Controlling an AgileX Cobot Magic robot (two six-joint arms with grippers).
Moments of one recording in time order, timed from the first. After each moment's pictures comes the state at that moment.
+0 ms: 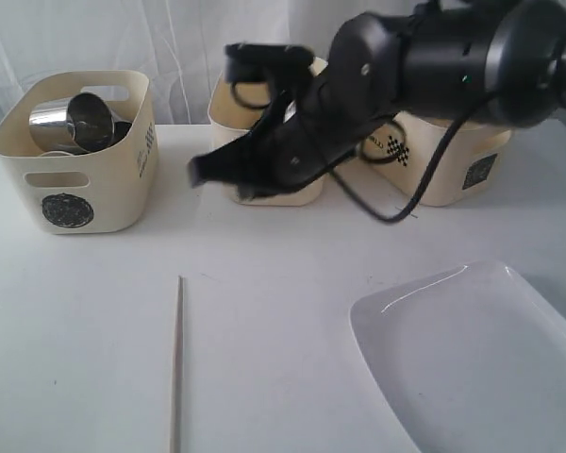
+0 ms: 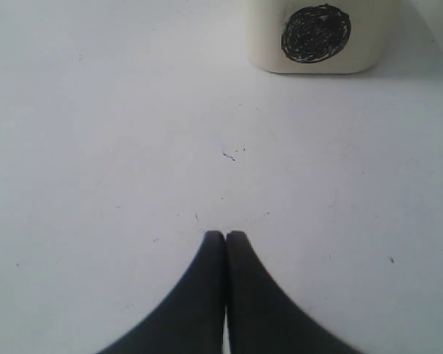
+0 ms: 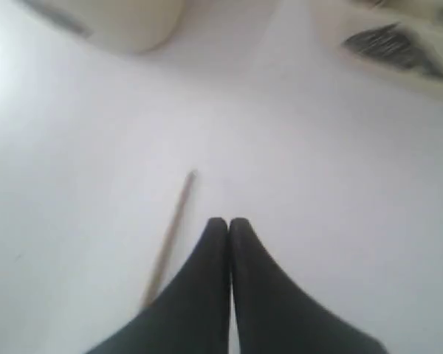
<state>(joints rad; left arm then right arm) 0.03 0.00 0.02 0.07 0.45 -0.08 0.53 1.79 -1.38 0.22 0.54 0.04</state>
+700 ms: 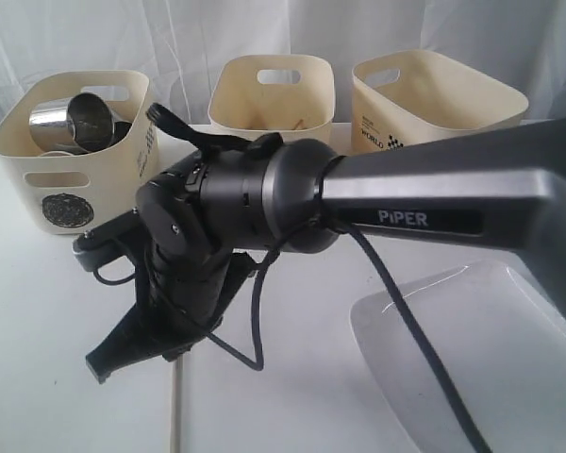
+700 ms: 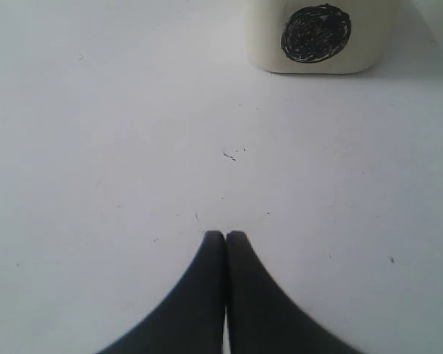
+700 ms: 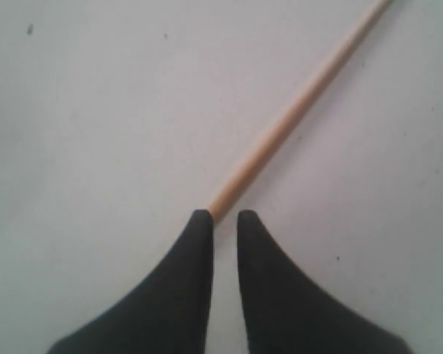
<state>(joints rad) 0.03 0.00 0.02 0.07 0.45 -0.08 0.83 2.02 -1.49 0.02 0.78 0.16</state>
